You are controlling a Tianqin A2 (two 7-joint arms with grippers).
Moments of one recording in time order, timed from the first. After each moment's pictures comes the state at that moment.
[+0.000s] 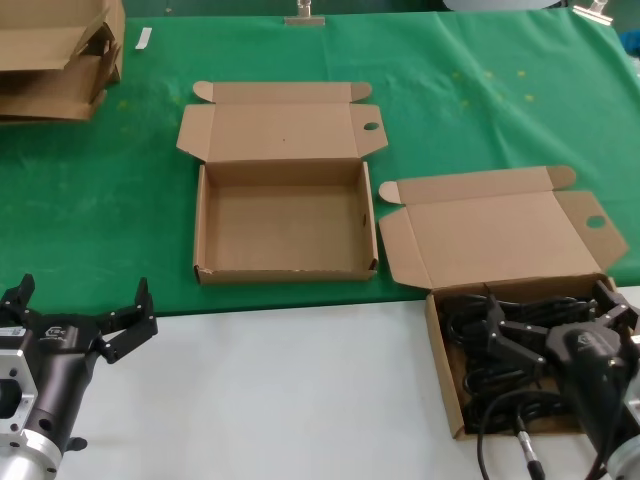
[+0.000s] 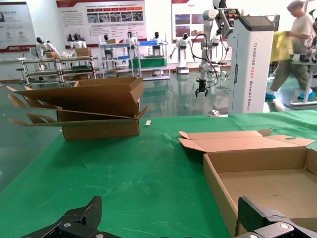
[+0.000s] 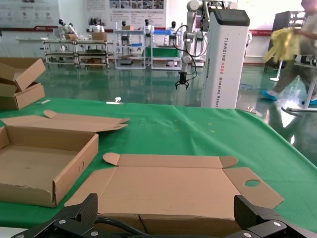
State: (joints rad) left arm 0.00 -0.30 1.60 -1.60 -1.80 0.00 0.00; right arm 0.03 0.30 -1.61 1.58 1.79 -0.01 -0.02
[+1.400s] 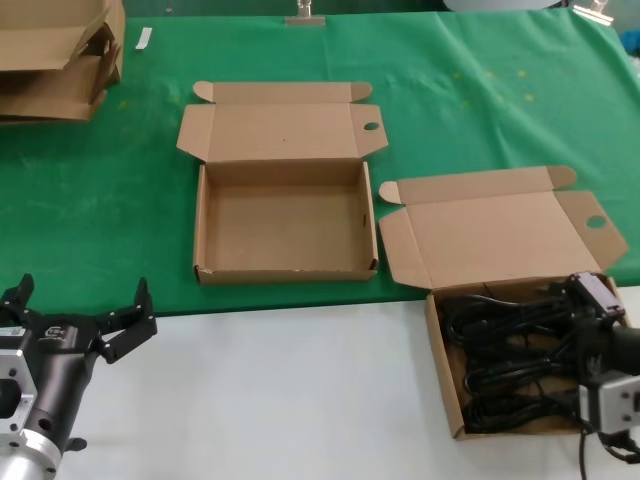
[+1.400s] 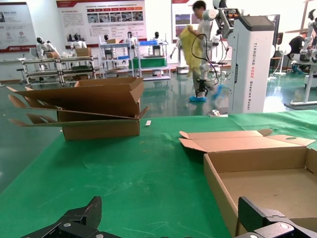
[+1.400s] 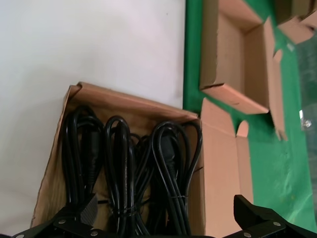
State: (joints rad) left arm 0.00 -0.30 1.60 -1.60 -1.80 0.00 0.00; right arm 0.30 0.79 -1.77 1.71 0.99 -0.72 -0.11
